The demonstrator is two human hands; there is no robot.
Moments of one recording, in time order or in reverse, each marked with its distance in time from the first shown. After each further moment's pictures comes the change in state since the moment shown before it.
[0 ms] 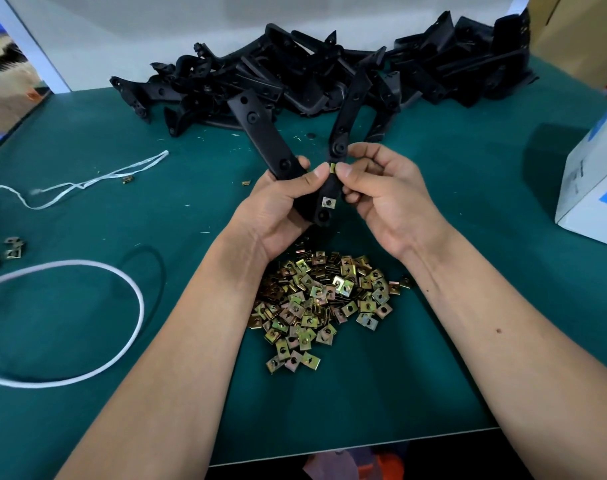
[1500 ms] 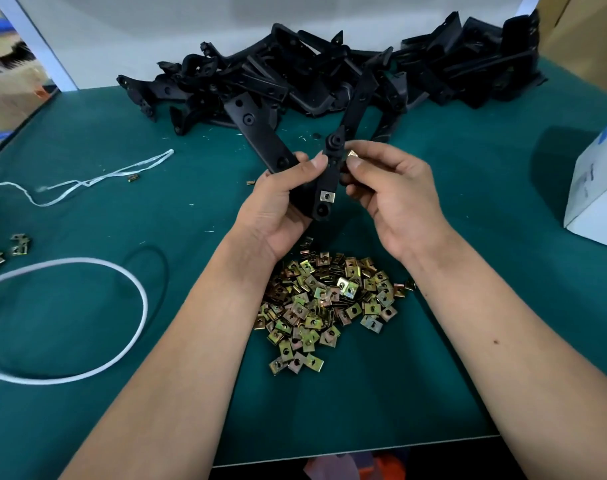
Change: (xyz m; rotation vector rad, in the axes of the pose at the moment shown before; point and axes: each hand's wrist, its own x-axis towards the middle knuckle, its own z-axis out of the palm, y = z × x) left_hand 0.007 -0.004 -0.006 -0.114 -0.024 0.061; right_hand -0.001 0.000 0.005 -0.077 0.092 -0.062
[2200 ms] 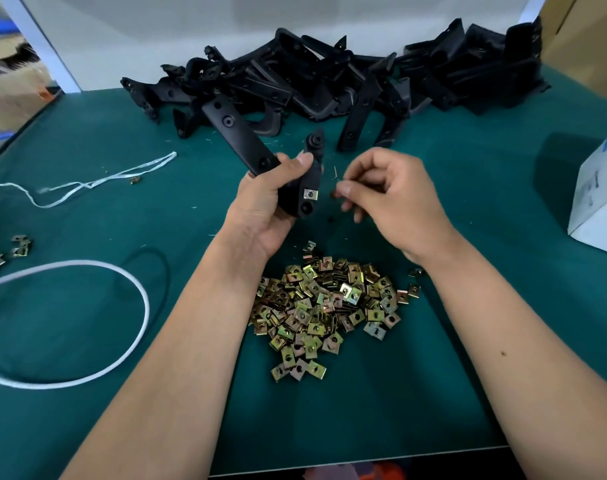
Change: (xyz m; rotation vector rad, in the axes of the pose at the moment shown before) left_hand 0.005 0.009 -0.011 0.030 0.157 0.086; right_hand 0.005 0.001 -0.013 -0.587 -0.203 -0.193
